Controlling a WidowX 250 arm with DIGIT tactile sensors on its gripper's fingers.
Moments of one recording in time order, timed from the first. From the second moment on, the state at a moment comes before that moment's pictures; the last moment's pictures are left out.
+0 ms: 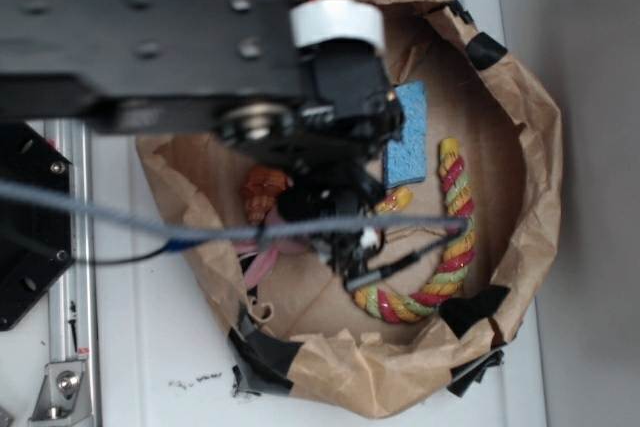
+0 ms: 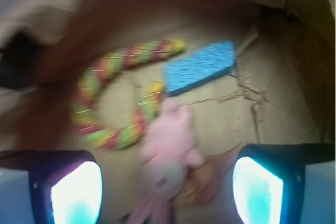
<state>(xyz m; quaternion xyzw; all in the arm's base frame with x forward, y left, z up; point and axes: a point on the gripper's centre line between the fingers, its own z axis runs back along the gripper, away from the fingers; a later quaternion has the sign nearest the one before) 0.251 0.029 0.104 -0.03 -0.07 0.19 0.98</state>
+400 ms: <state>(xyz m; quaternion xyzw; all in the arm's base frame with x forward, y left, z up) 0.258 -0.009 0.023 -0.07 -0.04 0.10 0.99</state>
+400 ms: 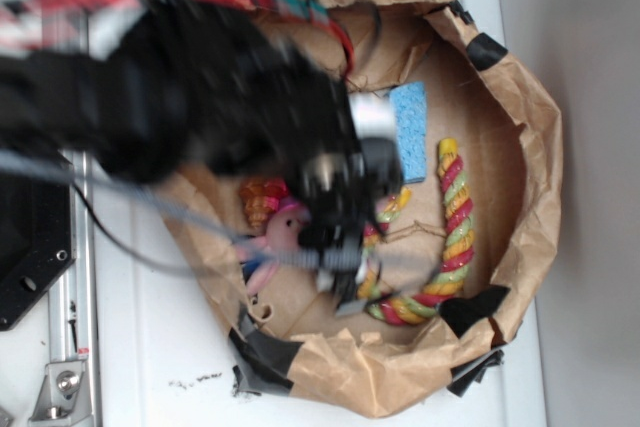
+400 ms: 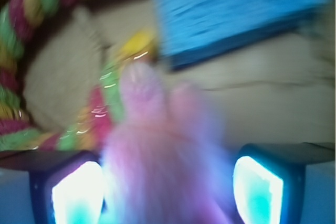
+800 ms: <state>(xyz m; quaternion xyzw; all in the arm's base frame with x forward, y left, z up) 0.254 -0.023 0.023 -0.06 0.02 0.04 1.00</state>
